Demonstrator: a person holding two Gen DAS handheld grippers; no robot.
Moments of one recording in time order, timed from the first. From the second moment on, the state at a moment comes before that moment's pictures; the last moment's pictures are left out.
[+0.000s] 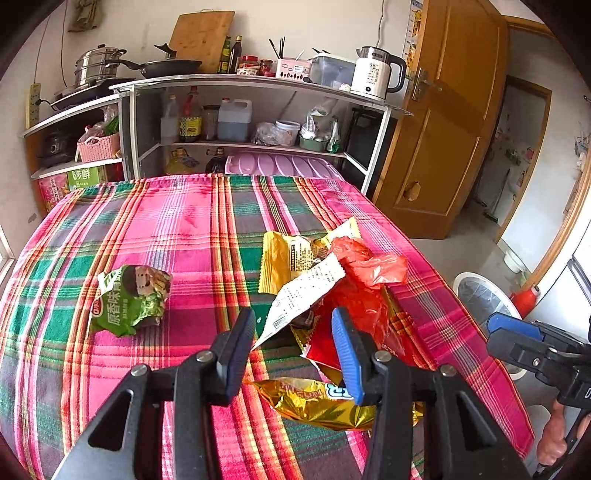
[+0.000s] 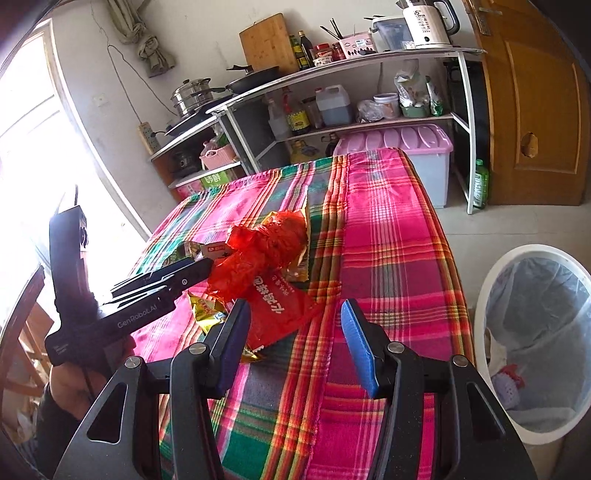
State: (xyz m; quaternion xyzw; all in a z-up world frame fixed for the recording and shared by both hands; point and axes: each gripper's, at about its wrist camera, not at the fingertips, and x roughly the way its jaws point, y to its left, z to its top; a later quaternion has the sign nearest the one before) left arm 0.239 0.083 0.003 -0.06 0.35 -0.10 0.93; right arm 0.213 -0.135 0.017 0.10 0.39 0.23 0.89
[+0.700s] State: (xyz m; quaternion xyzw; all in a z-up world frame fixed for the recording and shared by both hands) left arm 0.229 0.098 -0.002 -0.10 0.32 -0.10 0.94; right arm 0.243 -0.093 0.015 0.10 0.40 0.24 0.88
